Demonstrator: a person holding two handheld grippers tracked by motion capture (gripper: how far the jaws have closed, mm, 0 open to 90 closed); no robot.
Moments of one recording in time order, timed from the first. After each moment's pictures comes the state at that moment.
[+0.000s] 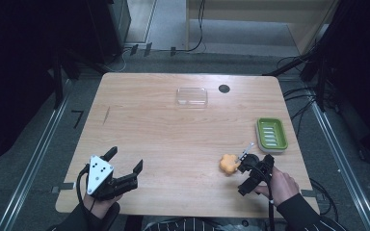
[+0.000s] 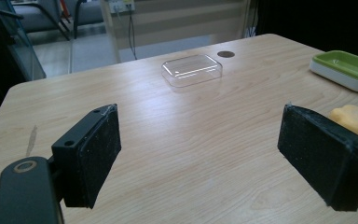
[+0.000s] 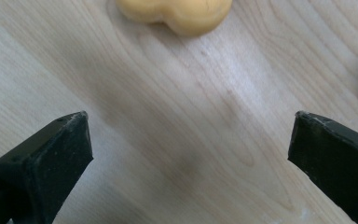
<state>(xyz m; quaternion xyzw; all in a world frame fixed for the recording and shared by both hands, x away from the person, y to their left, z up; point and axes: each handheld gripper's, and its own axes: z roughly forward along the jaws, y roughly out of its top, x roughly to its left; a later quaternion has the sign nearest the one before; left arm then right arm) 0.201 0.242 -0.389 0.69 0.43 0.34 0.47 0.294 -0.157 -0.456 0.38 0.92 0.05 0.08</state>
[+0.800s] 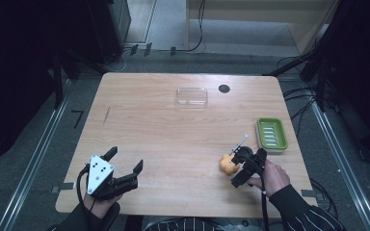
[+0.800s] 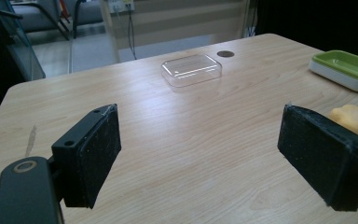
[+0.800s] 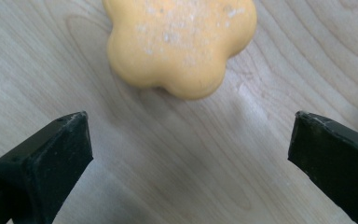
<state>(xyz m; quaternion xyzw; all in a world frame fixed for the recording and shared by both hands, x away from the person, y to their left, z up) 0.201 0.242 -0.389 0.69 0.43 0.34 0.47 0.316 -0.143 -0.456 0.38 0.92 0.06 0.07</state>
